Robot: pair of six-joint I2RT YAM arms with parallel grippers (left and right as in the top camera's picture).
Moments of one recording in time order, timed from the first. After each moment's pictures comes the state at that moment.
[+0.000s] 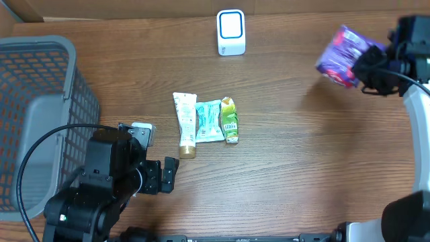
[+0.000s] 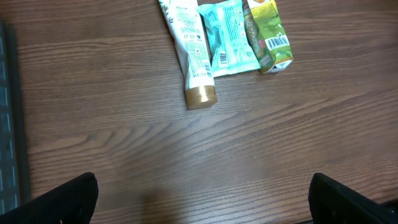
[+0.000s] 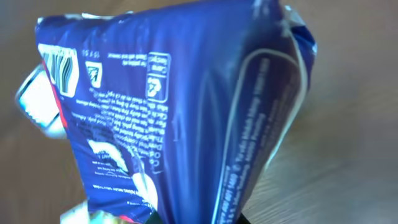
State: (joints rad) left arm -0.21 0.86 1.18 -1.33 0.07 -0.13; right arm -0.18 1.63 1.52 -0.94 -0.15 0.63
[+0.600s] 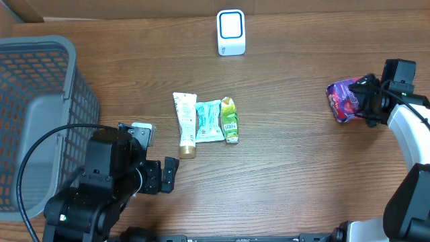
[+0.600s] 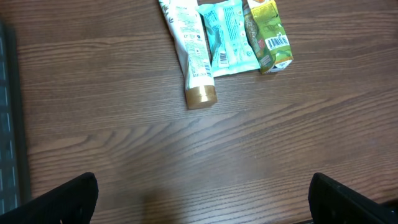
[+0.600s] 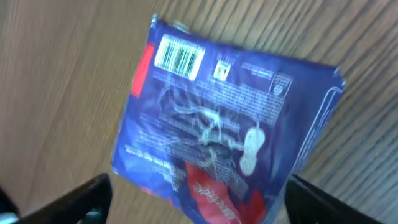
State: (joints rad) left arm -0.21 0.86 1.18 -1.33 0.07 -0.13; right arm -0.24 1.65 1.11 -0.53 -0.05 0.82
